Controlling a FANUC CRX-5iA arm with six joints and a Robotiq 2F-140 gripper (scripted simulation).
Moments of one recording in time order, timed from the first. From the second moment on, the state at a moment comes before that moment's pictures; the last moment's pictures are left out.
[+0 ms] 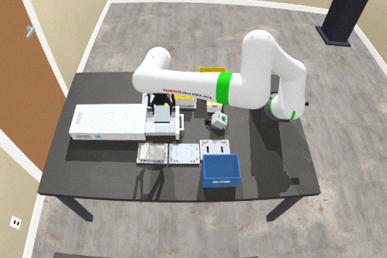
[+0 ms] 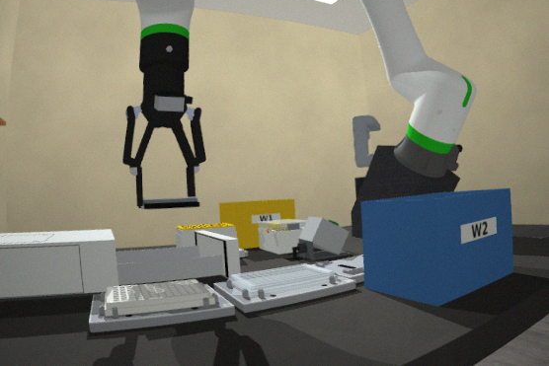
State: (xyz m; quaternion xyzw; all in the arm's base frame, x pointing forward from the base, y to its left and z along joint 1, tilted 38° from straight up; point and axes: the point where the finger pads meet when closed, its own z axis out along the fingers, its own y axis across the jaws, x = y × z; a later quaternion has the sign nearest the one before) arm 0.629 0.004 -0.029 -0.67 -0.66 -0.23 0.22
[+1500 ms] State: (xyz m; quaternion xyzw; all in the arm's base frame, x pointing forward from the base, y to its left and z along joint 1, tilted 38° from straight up) arm 0.630 0.036 -0.072 -0.67 -0.66 -0.23 0.22
